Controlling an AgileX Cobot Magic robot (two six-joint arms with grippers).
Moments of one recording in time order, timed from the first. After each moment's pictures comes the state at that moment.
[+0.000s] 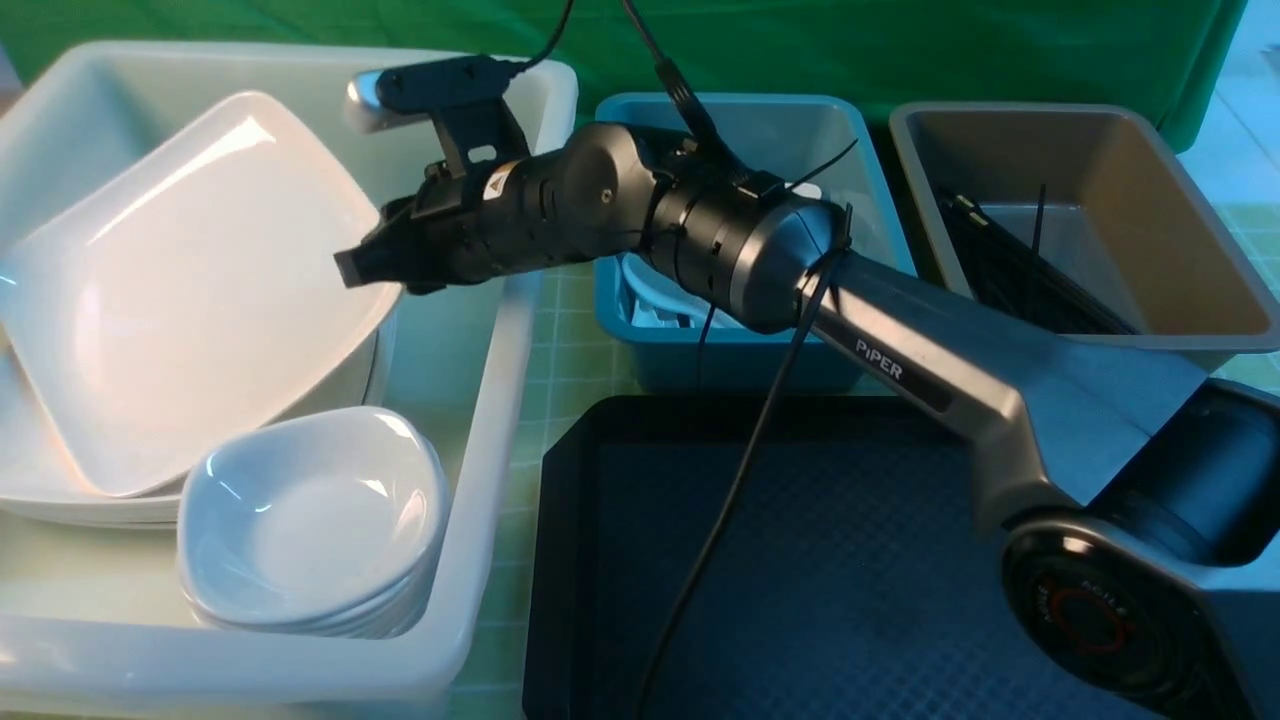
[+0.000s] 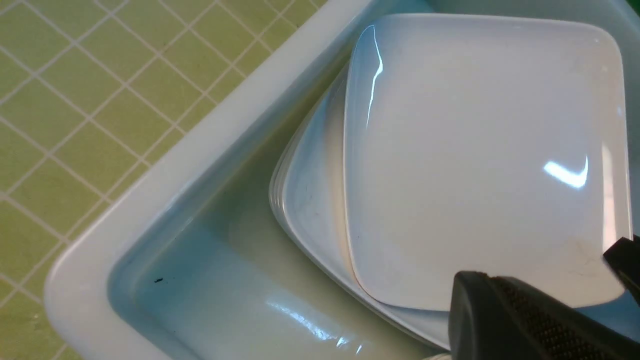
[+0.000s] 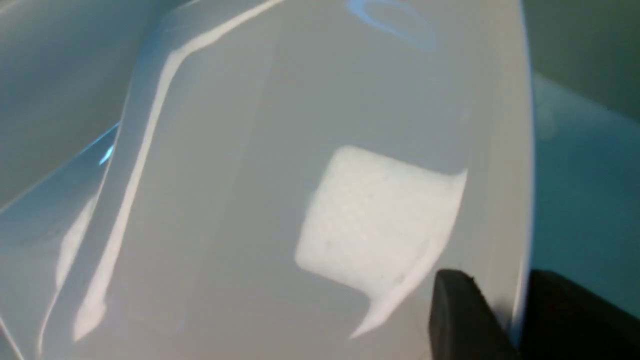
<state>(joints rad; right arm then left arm) 0.77 2.44 -2.27 0.48 0.49 -0.22 0.79 1.03 -1.13 -0.48 1.08 0.09</state>
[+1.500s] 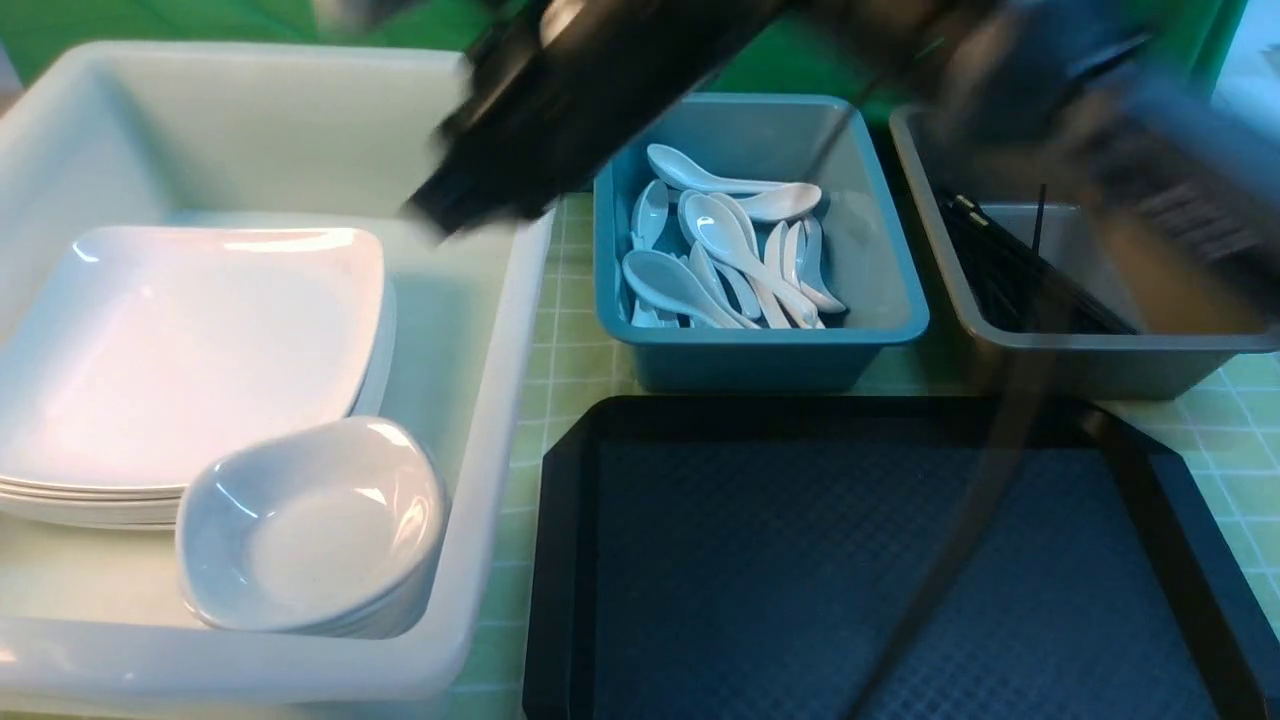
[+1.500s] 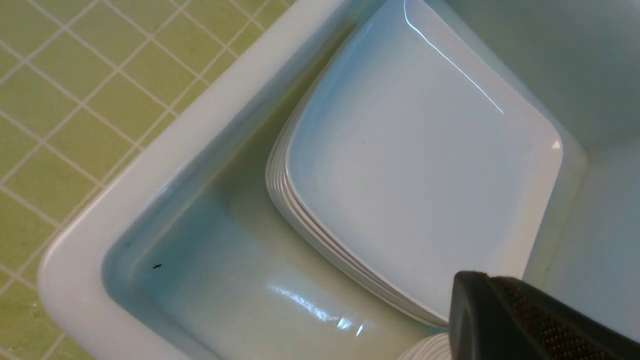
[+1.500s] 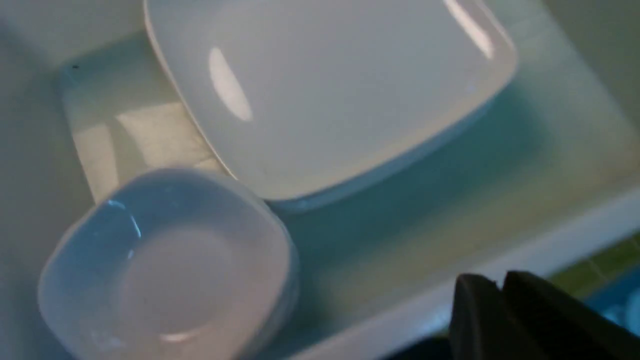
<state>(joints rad) 0.73 2.03 -2.27 0.26 1.13 -0.28 0.79 1.03 -1.13 -0.48 1.11 0.11</state>
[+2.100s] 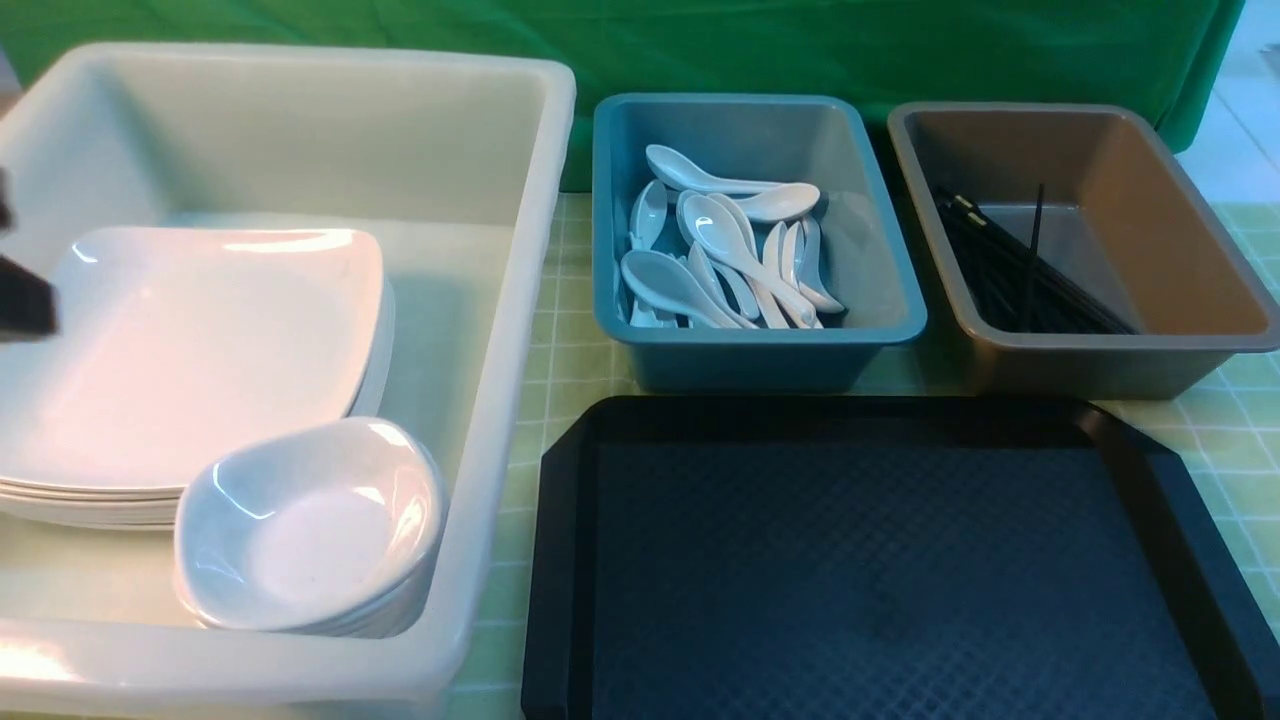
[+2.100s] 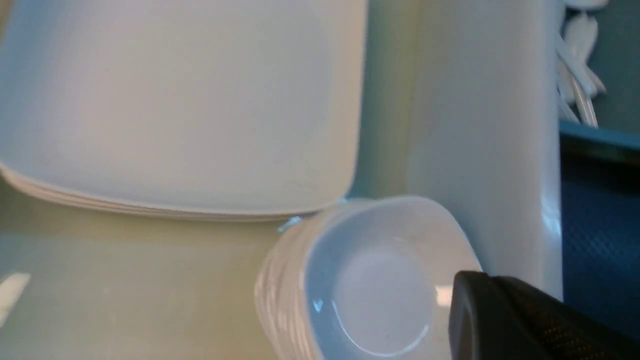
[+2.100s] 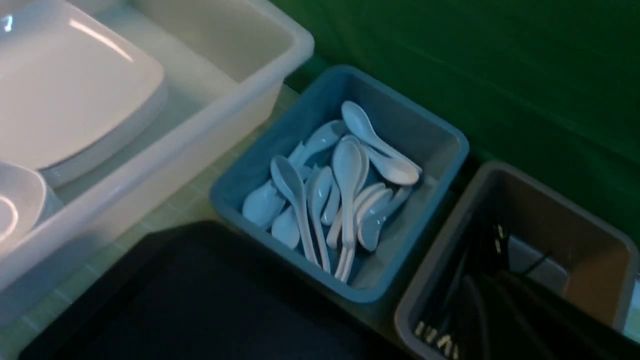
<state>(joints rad) 0.37 1.27 -1.83 0.11 1.18 -0.24 0.20 1.03 -1.13 -0.41 1.11 0.13</state>
